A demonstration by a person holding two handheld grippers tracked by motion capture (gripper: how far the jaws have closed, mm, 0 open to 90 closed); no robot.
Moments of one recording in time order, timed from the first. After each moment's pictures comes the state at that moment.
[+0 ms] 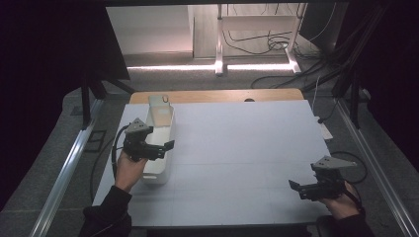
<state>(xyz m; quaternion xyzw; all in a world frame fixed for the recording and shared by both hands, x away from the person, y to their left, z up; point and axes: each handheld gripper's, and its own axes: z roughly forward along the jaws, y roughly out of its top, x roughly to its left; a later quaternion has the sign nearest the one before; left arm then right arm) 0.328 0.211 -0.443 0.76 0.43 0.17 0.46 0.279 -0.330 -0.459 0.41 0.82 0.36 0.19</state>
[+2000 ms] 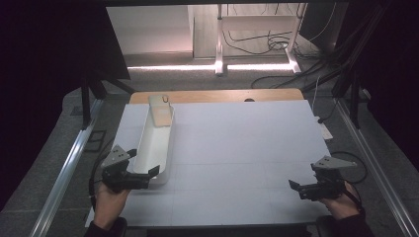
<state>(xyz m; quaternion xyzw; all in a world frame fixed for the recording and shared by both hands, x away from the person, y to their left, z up) 0.239 0.234 -0.447 0.75 0.44 0.19 0.45 0.279 -0.329 -0.459 0.41 0.82 0.36 0.19</state>
